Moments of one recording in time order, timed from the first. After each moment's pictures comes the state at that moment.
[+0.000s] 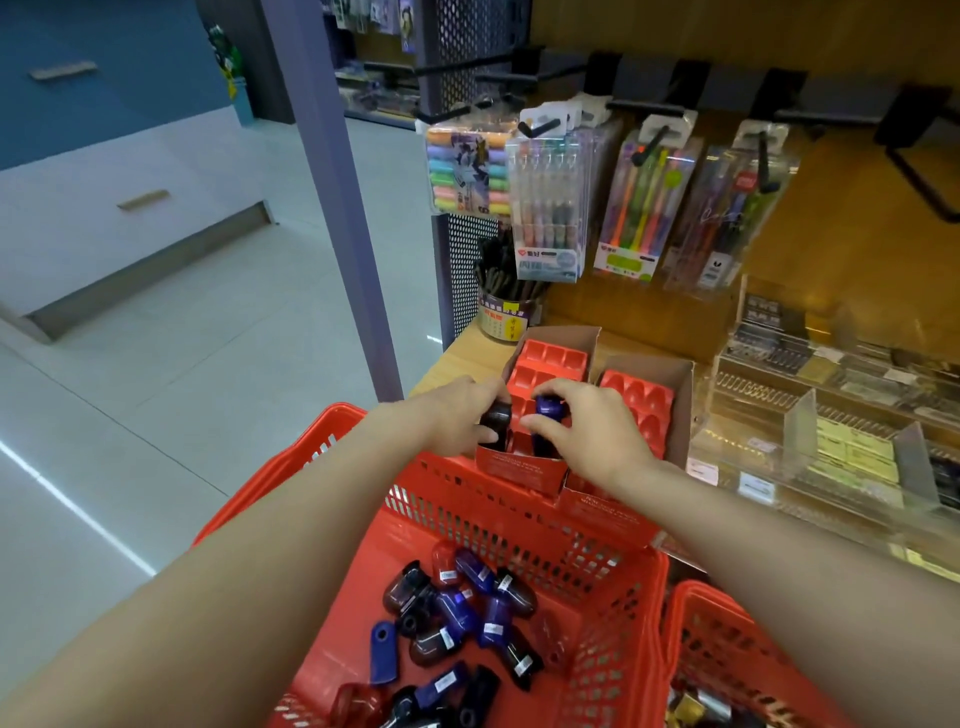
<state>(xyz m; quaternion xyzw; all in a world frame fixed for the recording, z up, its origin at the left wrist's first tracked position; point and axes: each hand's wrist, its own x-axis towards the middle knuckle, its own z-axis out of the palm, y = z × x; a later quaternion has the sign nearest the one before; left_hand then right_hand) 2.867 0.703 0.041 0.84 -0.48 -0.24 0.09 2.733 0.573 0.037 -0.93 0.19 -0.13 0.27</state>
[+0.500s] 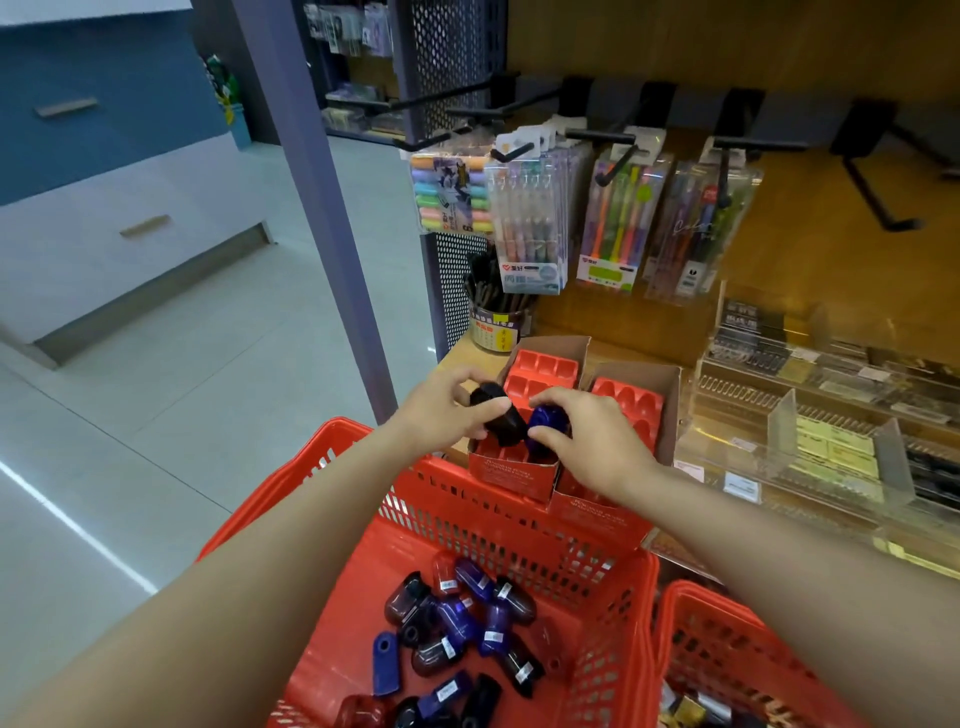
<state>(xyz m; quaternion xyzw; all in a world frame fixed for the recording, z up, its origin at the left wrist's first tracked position) 2.854 0.708 0.045 0.80 -0.28 -0.27 0.45 2.719 0.567 0.047 -0.94 0.17 -0.10 0.29</state>
